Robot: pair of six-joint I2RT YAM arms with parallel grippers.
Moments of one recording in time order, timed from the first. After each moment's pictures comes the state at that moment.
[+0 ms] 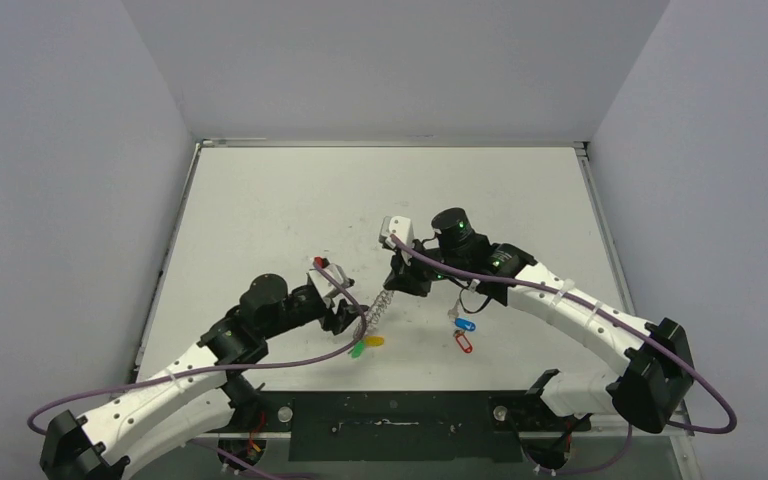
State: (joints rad) left arm -0.78 0.77 0.45 0.11 0.32 0.07; right arm 0.78 1.29 1.02 -0.38 -0.56 -0.29
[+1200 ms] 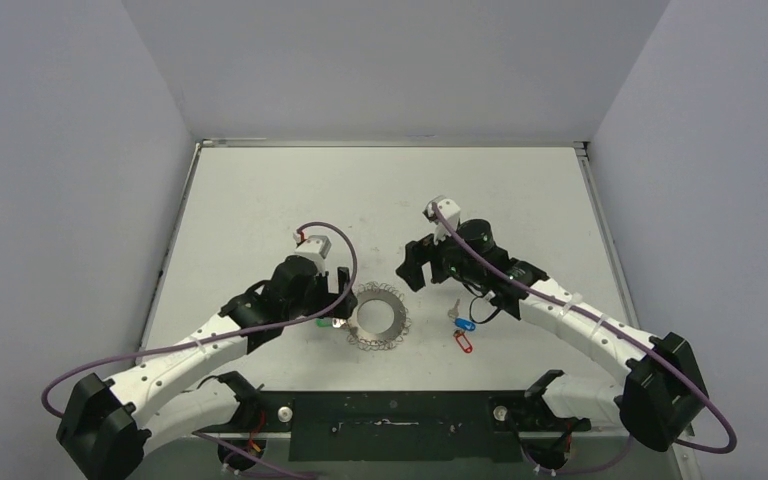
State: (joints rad) left arm -0.74 0.94 0.59 -0.30 -0.14 -0.52; right arm 0.68 1.19 0.77 -0.08 -0.18 0.15
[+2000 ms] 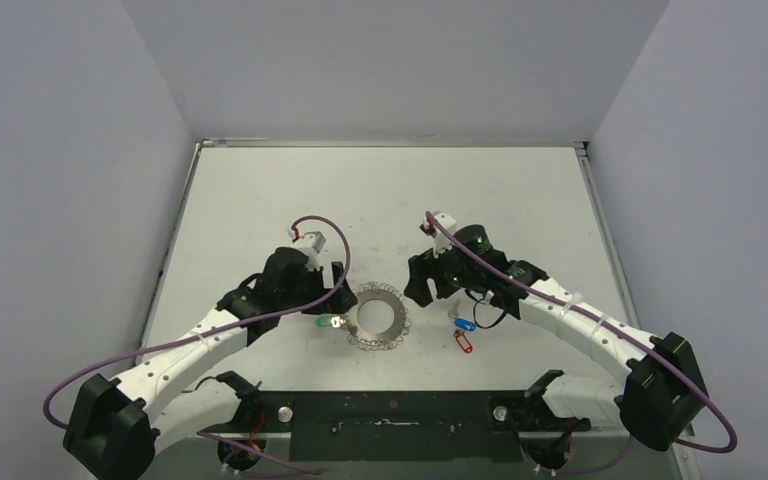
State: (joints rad) left arm -0.60 1.02 0.60 -0.33 0.09 -0.59; right arm 0.65 1.20 0.81 -0.29 -0.23 0.18
